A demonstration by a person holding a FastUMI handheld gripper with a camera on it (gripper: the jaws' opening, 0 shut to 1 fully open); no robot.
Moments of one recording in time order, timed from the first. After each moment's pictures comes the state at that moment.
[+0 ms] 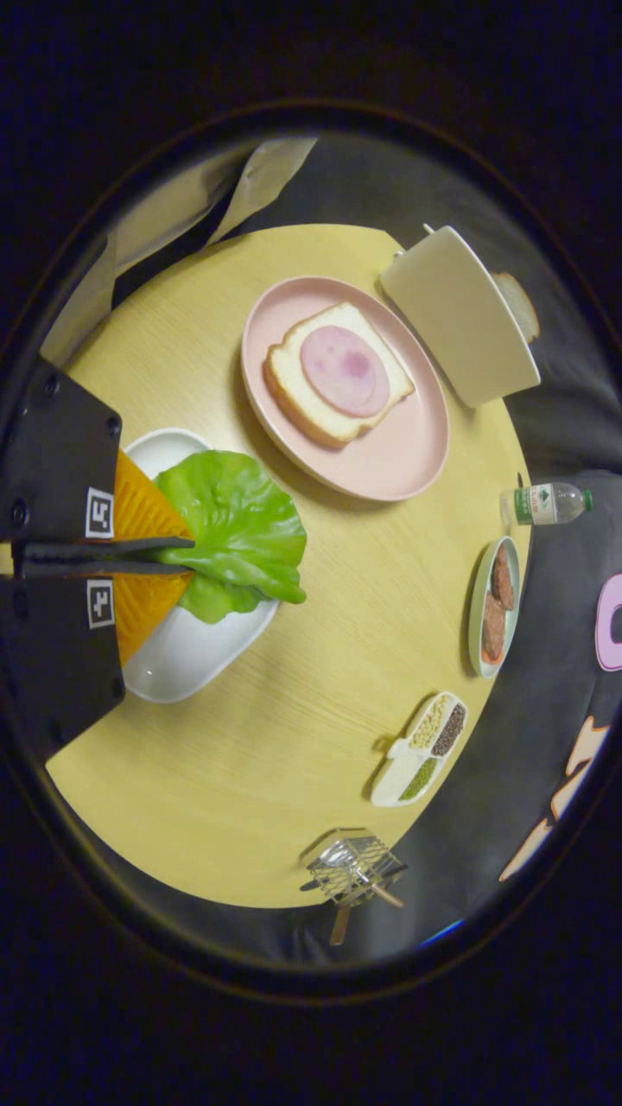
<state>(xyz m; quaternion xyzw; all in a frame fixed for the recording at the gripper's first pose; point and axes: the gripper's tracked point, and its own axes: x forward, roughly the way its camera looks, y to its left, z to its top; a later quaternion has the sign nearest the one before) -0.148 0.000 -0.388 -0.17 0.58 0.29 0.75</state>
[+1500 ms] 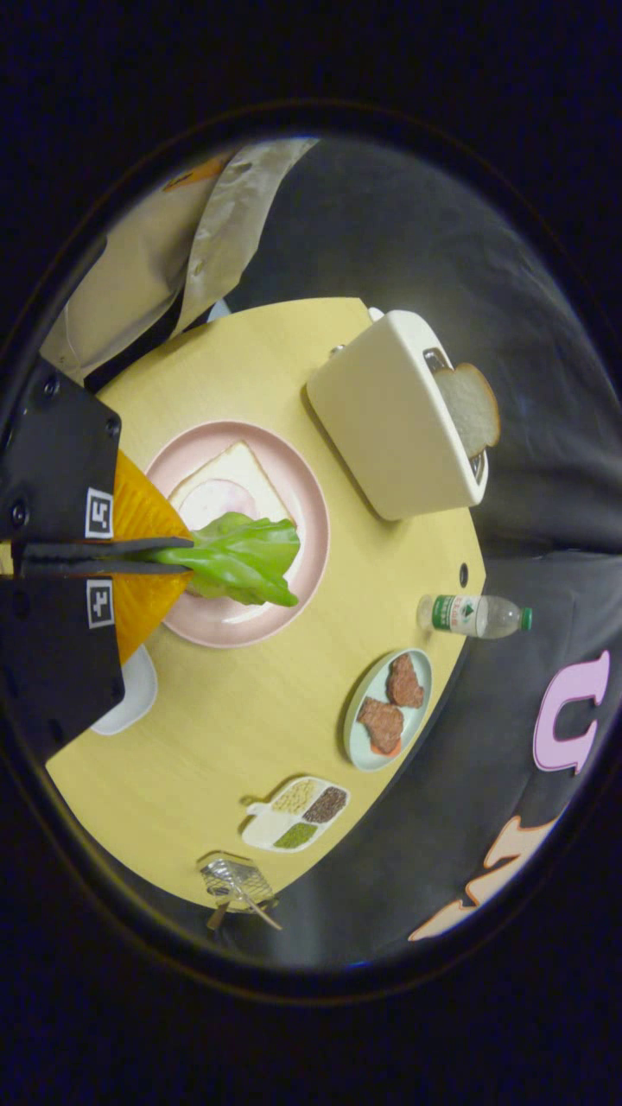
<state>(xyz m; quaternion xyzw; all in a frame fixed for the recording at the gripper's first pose) -0.137 0.149 -0.301 -0.16 0.53 0.39 0.74</state>
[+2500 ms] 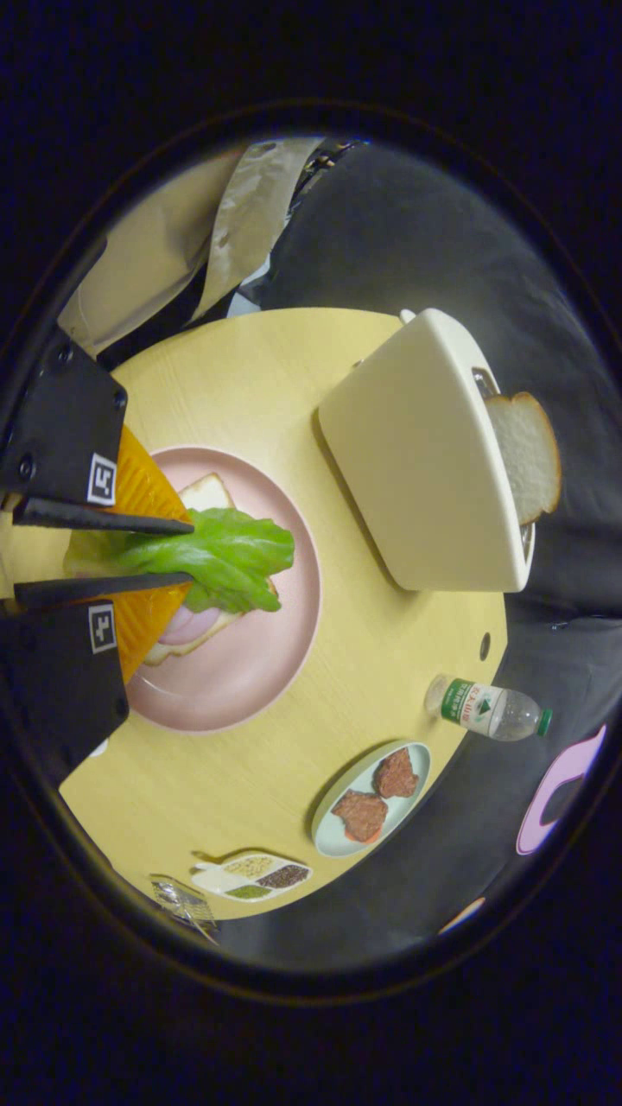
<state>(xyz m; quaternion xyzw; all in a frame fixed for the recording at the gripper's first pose) -0.151 0.202 -0.352 -0.20 0.54 0.43 0.69</state>
